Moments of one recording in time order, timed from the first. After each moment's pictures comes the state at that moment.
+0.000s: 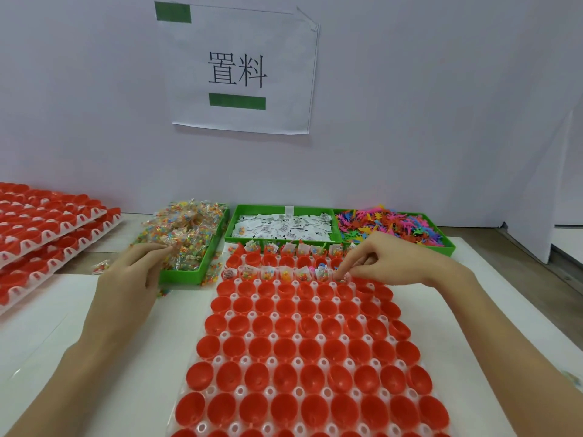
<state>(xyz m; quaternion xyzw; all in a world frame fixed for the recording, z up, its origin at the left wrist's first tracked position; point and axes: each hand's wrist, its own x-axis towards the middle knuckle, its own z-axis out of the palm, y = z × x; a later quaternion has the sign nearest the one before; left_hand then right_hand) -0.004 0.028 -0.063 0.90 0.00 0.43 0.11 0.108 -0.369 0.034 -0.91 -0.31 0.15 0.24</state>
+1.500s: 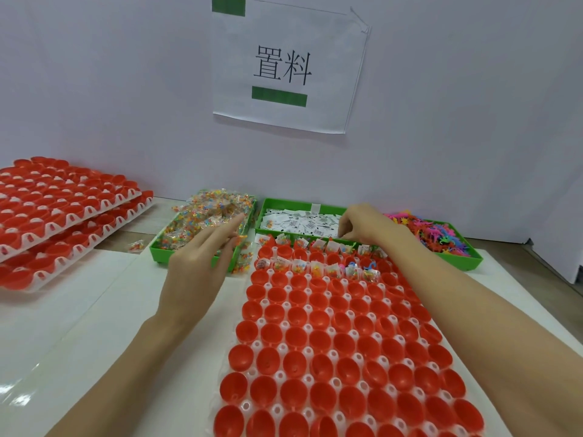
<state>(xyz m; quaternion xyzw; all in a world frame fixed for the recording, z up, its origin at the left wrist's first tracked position) -0.008 -0.020 -0.047 0.82 -0.08 0.52 0.23 0.213 -0.278 0.008 -0.95 -0.30 0.00 0.03</state>
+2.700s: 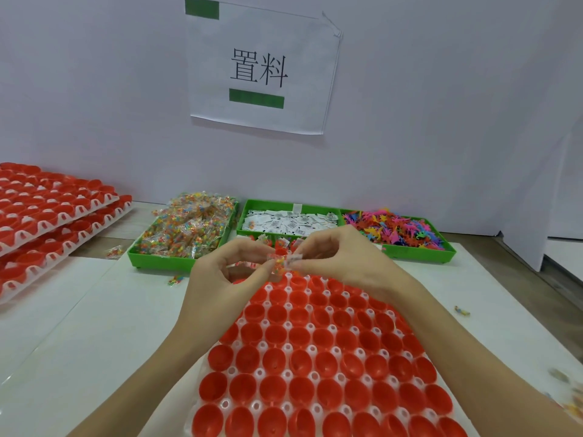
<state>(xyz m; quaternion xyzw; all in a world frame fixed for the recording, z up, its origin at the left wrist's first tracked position) -0.038 -0.090 -0.020 0.72 -0.06 0.26 0.64 0.052 -0.288 0.033 -0.83 -0.31 0.11 0.46</state>
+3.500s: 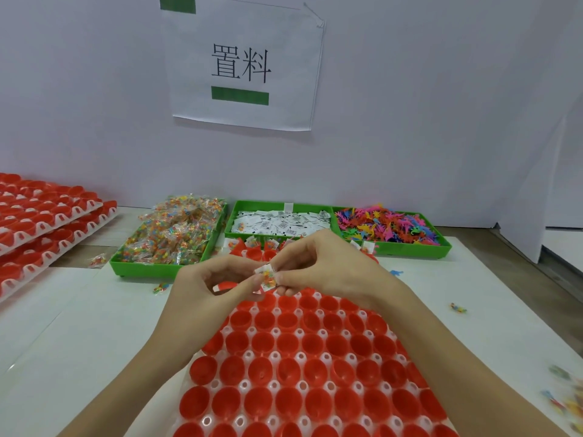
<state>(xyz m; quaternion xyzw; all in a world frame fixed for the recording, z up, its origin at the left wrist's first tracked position) -0.036 -0.085 -0.025 0.75 -0.05 0.20 0.62 0.044 -0.283 0.037 -0.80 -0.31 0.18 0.48</state>
